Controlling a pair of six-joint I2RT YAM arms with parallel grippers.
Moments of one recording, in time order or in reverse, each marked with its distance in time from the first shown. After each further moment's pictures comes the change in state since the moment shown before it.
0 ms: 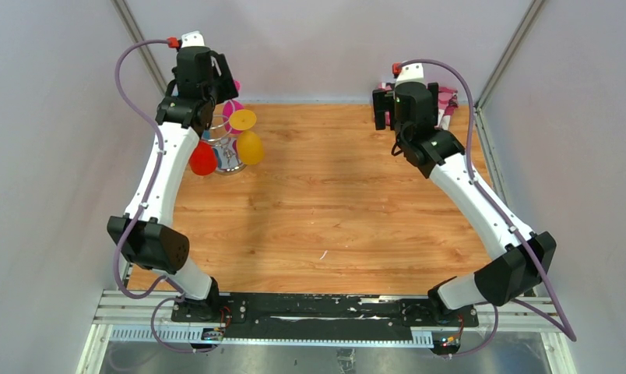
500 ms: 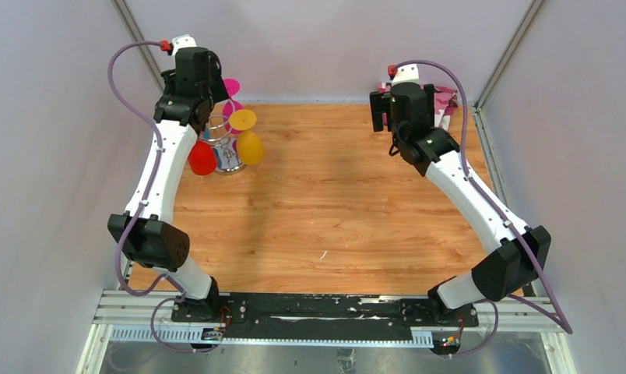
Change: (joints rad) left arm 0.023 0.014 0.022 -0.080 -0.166 -0.003; right arm 0.000 0.033 -0.002 0.000 0.000 0.000
